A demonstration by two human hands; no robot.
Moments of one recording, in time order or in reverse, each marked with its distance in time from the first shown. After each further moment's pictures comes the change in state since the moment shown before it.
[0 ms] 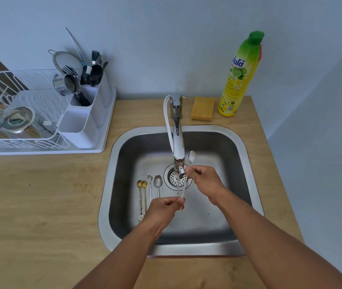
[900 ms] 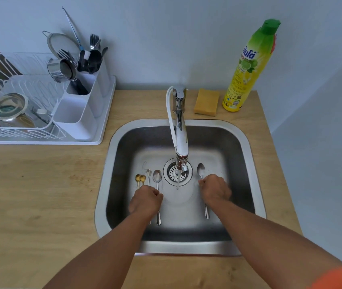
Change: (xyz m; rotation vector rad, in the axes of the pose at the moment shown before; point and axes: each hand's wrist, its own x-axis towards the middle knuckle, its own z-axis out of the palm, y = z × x) left_hand 0.052 -0.017 -0.030 0.685 0.346 0.023; right_hand 0.015 0.053 0.001 -0.899 0.235 0.215
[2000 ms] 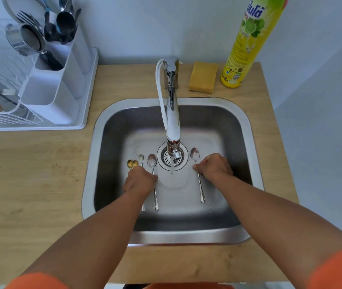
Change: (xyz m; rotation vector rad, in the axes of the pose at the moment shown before) left_hand 0.051 0.001 0.026 0.003 0.005 -0.131; right_hand 0.032 0.008 -0.012 0.255 -0.186 0.140
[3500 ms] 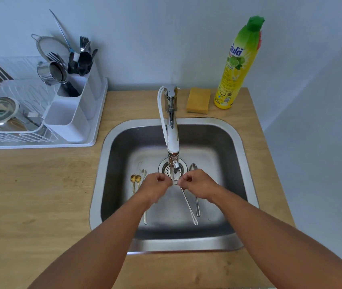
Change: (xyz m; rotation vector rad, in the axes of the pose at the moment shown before) left_hand -0.045 0.032 -0.030 -0.473 -0.342 0.208; right_hand -0.046 -0.015 0.003 0.200 -0.290 -0.431
